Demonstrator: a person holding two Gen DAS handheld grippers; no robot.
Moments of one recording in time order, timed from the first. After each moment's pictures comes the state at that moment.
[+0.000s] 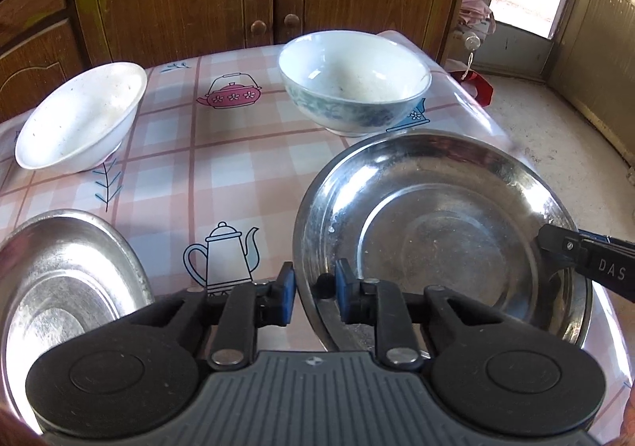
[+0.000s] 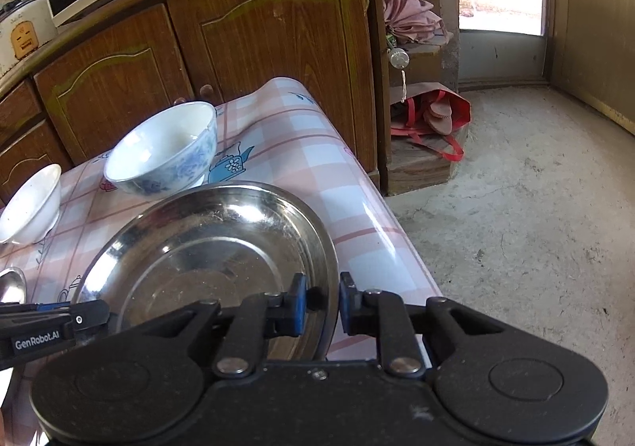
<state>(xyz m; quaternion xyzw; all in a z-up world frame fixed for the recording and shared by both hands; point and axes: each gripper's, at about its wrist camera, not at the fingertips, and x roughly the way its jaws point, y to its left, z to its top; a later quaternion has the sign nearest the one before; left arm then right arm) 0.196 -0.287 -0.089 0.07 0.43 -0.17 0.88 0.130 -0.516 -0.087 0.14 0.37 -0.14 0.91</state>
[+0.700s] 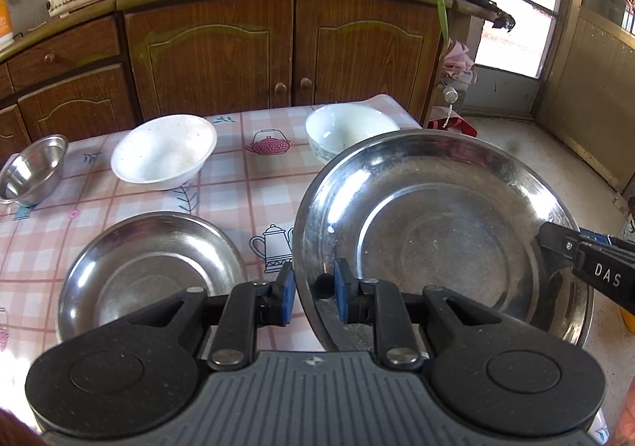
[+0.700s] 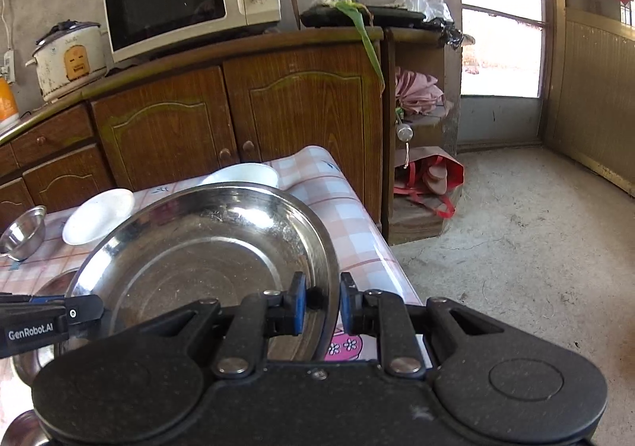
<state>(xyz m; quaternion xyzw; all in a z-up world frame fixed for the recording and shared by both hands) 0.101 -0.238 -0.007 0.05 0.37 -0.17 0.91 0.032 -0.453 0.003 0.10 0.29 -0.14 0.94</state>
